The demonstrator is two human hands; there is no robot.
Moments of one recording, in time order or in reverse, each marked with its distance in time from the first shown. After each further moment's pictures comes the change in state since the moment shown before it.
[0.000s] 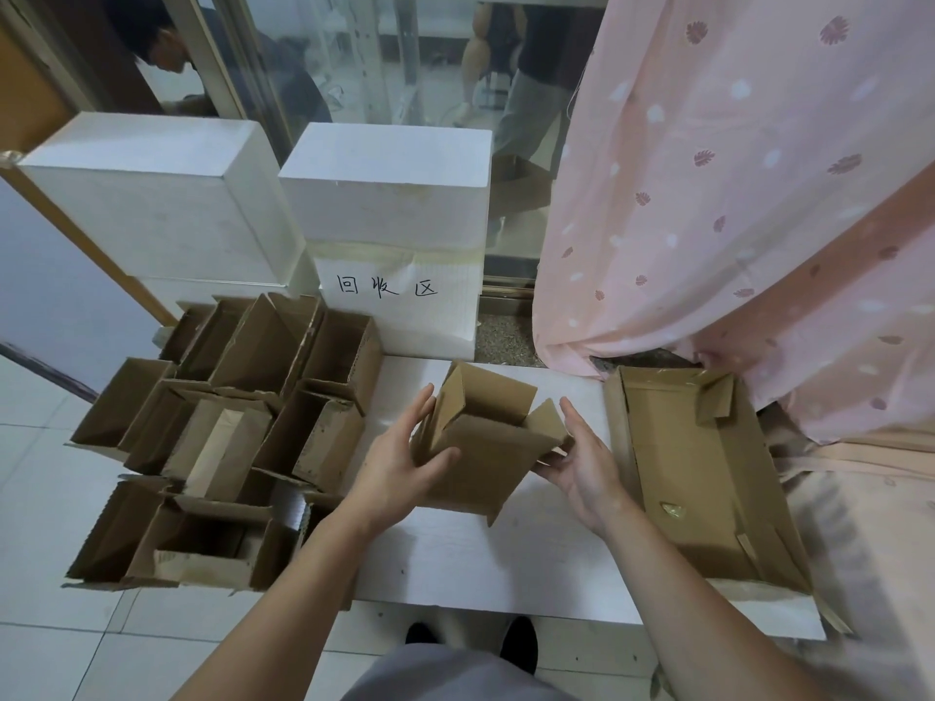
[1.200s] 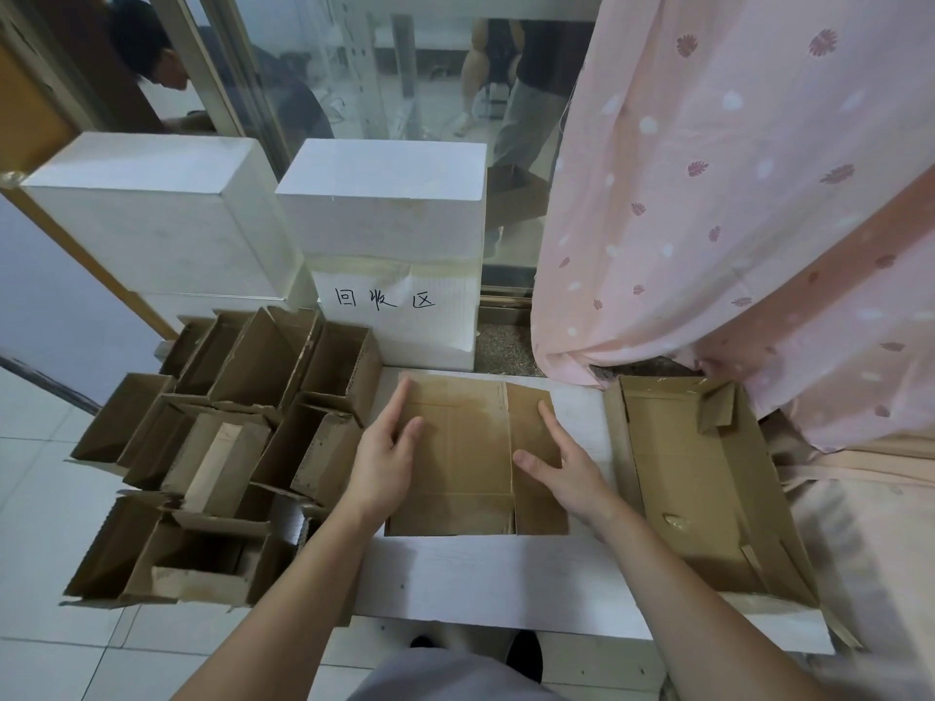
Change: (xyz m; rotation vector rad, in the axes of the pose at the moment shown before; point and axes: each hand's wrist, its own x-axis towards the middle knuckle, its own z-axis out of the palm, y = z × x) left_hand 0.009 0.028 -0.007 -0.190 0.181 -0.096; right_hand 0.009 0.001 -0.014 -0.723 -0.179 -0.200
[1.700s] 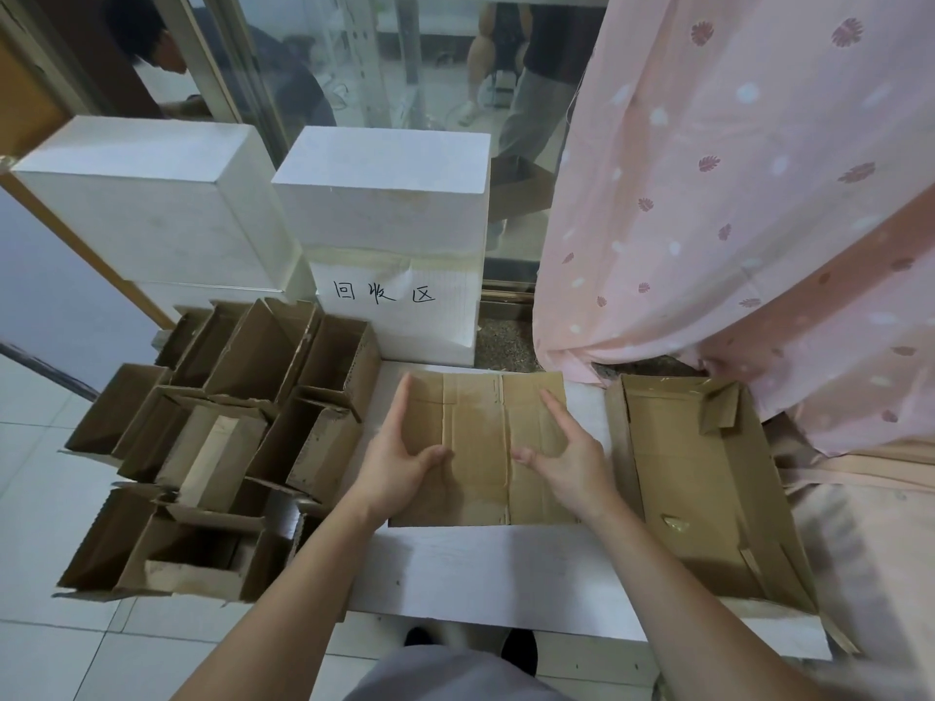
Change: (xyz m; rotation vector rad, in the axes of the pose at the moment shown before) left_hand 0.011 -0.013 0.011 0.027 -0.083 -0.058; right_hand 0.012 -0.004 -0.003 -0.127 0.183 -0.113
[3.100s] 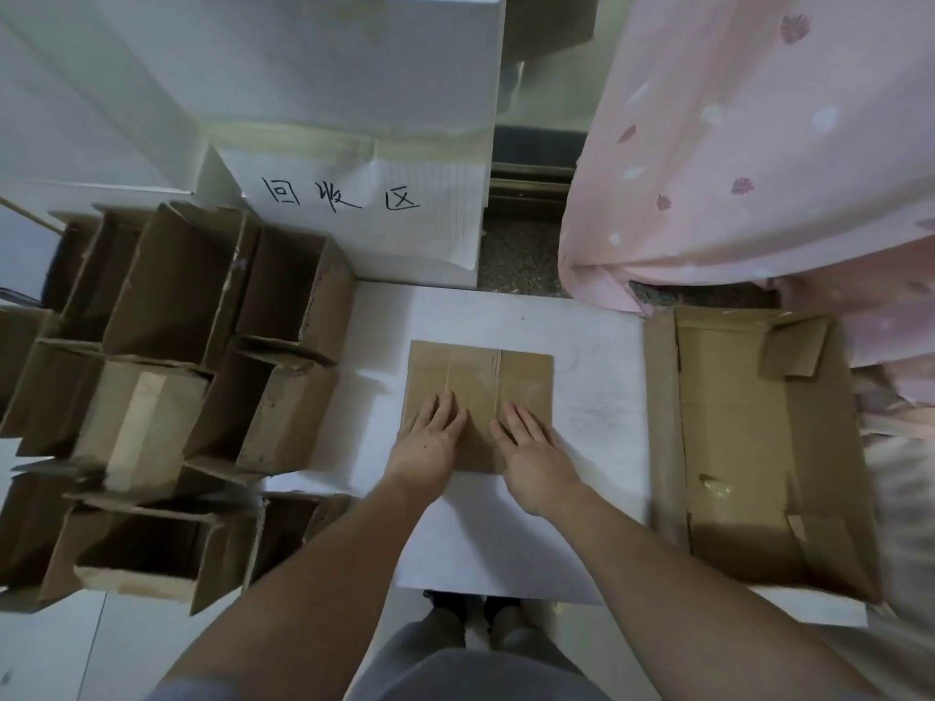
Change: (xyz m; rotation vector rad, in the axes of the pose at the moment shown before) left_hand 0.101 -0.179 0.086 1.068 -0.423 0.019; right_hand 0.063 0.140 0.100 -0.982 -0.591 0.016
